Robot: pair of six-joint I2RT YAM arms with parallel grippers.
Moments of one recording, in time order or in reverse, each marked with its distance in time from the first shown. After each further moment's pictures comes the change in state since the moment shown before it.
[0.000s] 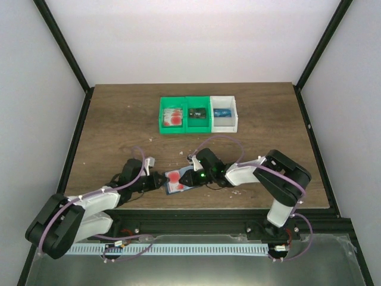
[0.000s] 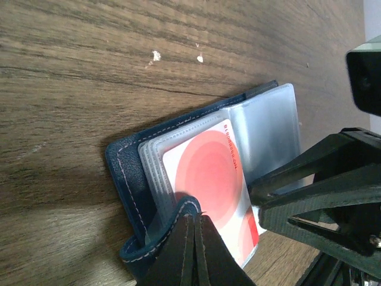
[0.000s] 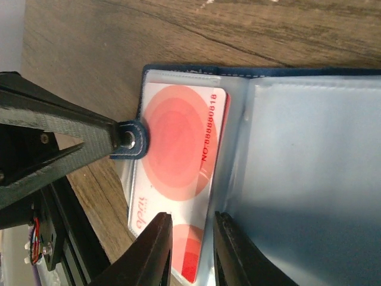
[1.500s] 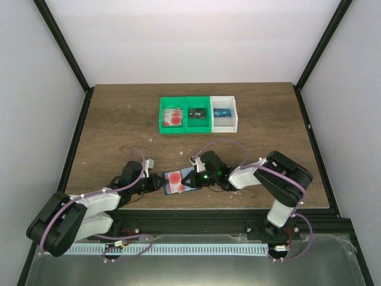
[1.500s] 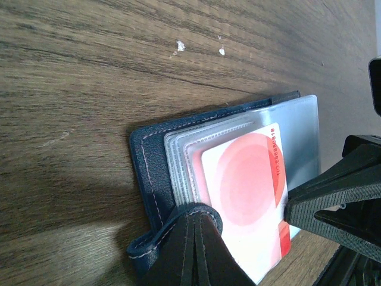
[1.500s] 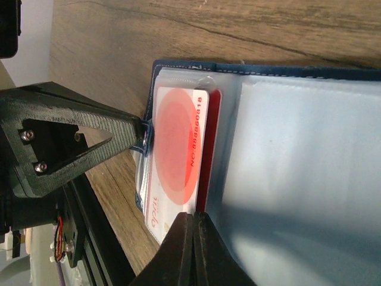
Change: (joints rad) left arm 0.000 0.012 -0.037 0.046 -0.028 0.000; right arm -0.008 -0.002 -0.082 0.155 -0.032 0.084
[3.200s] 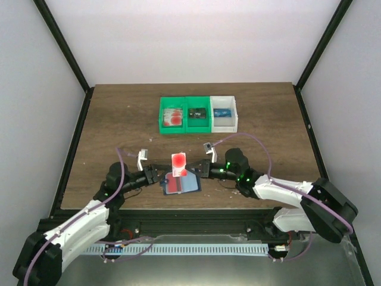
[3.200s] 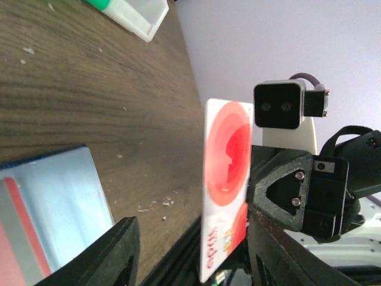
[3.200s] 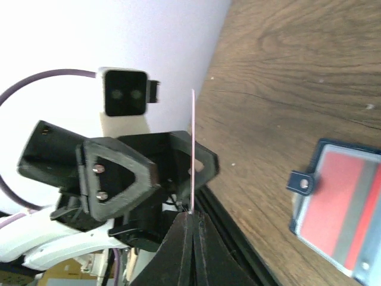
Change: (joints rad) left arm -0.002 -0.423 0.013 0.084 0.176 -0.284; right arm -0.069 -0.464 -0.158 0.153 -0.031 0.230
